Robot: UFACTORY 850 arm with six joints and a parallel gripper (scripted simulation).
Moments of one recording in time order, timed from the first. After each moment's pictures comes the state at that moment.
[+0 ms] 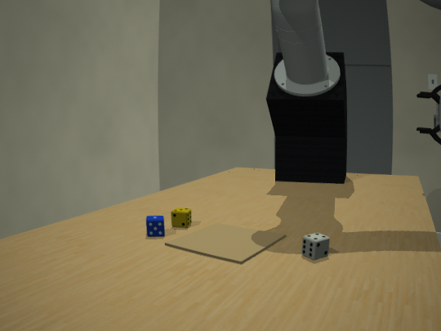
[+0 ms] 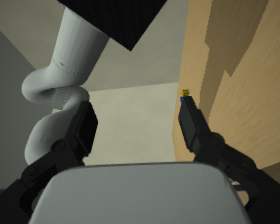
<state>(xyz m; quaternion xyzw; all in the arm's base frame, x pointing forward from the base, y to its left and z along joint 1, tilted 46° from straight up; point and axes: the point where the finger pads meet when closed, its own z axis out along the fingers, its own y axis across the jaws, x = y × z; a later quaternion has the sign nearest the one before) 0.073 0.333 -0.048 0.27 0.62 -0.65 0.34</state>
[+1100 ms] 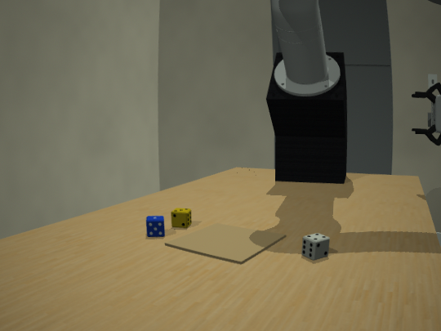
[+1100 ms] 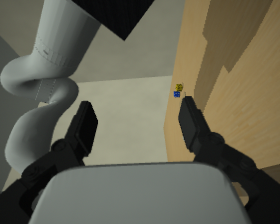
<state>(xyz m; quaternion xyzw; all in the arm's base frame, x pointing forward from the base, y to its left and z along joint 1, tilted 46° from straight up) 0.087 0.317 -0.038 0.23 0.63 -0.66 0.35</state>
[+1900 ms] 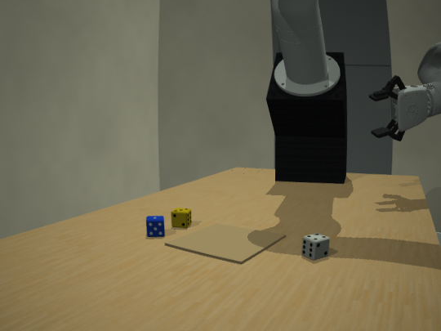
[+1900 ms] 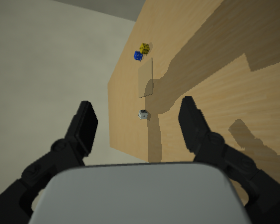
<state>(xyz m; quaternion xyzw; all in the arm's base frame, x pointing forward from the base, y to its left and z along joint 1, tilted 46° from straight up) 0.184 0.202 0.039 -0.07 0.65 -0.67 0.35</state>
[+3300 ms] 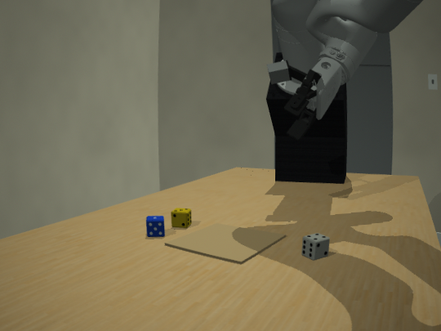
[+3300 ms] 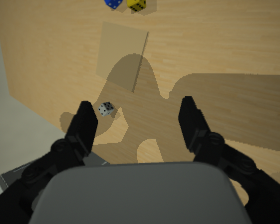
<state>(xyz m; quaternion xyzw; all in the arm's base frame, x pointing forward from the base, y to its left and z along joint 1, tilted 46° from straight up) 0.328 0.038 0.152 -0.46 0.59 -0.59 0.30</state>
